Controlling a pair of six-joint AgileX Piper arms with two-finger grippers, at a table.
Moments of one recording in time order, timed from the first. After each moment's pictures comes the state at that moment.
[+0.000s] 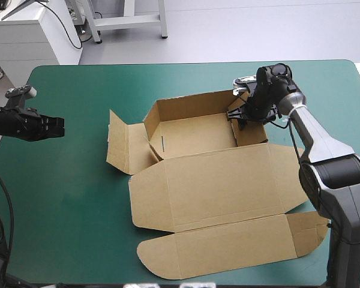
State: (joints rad) left arm 0.39 1.60 -1.44 -0.62 1.23 0.58; right arm 0.23 2.09 -1.95 0.04 1.24 0.01
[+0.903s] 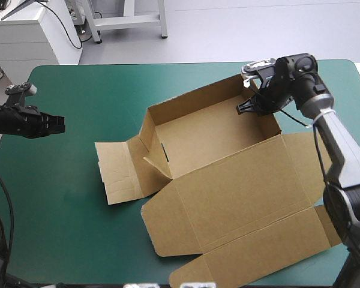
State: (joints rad) left arm 0.39 1.60 -1.44 -0.65 1.19 0.63; right arm 0.22 1.83 -1.87 0.03 1.24 -0.11
